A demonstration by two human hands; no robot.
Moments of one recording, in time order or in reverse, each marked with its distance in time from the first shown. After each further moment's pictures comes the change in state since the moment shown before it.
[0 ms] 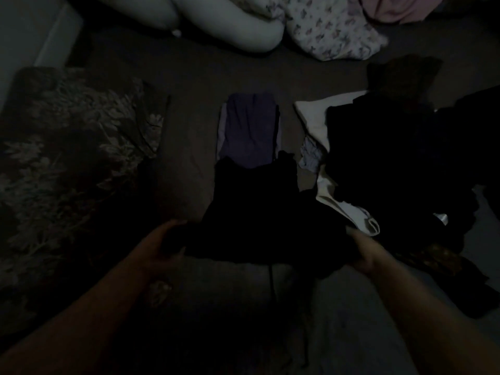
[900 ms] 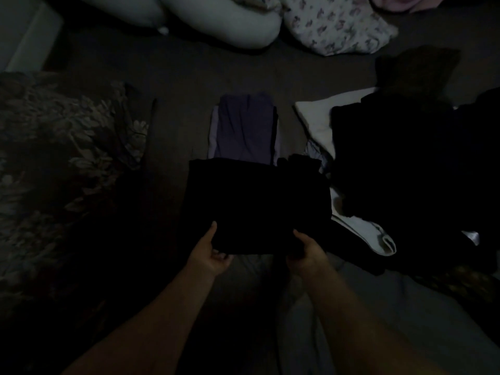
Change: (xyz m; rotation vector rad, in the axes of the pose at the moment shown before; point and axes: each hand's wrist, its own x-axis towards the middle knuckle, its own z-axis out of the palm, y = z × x) left_hand 0.133 -0.064 0.060 -0.416 0.262 -0.291; right_hand 0.116 0.046 0.076 0.584 0.006 0.178
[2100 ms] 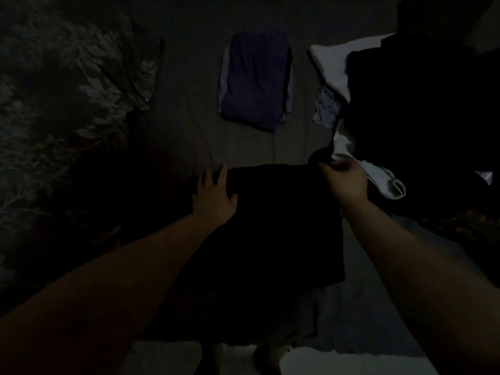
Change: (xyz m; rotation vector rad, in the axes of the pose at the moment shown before) left_hand -0.023 -0.019 -0.037 1.839 0.277 0.736; right_hand -0.032 -0.034 -0.020 -0.998 0.189 -0.750
